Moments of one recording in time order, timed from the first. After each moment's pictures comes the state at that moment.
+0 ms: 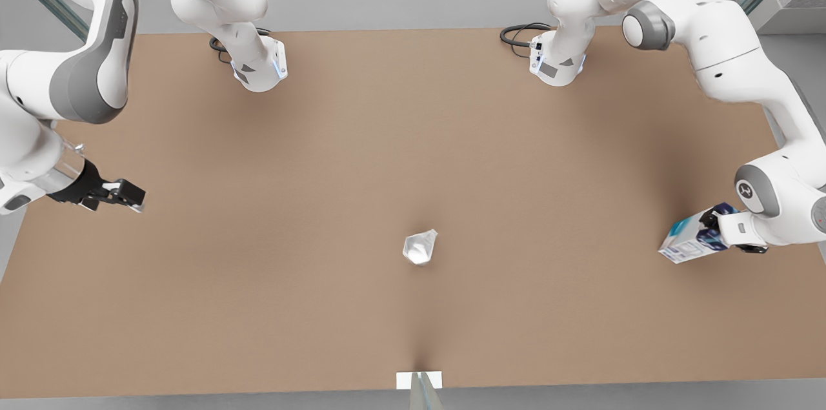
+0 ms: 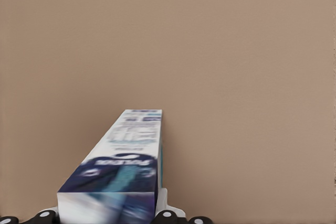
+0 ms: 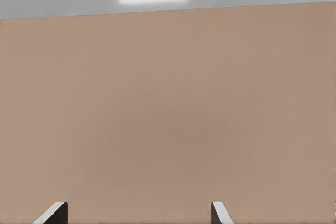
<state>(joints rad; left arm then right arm) 0.08 0.65 0.30 -1.35 -0.05 1.88 1.06 0.03 0.23 -0.12 -1.33 0.03 1.64 -0.02</state>
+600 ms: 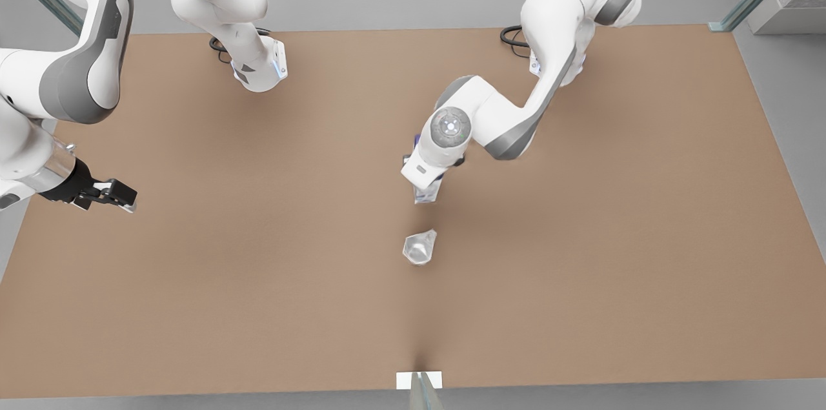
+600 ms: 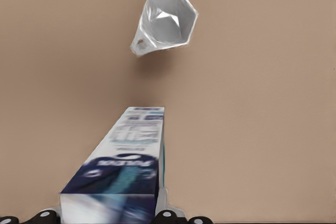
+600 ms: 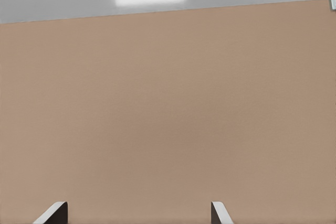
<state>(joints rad) -0.61 0.57 -0.16 -1.26 -0.10 1.71 -0.81 0.02 0.23 -0.13 -1.33 0.03 1.64 -0.02</state>
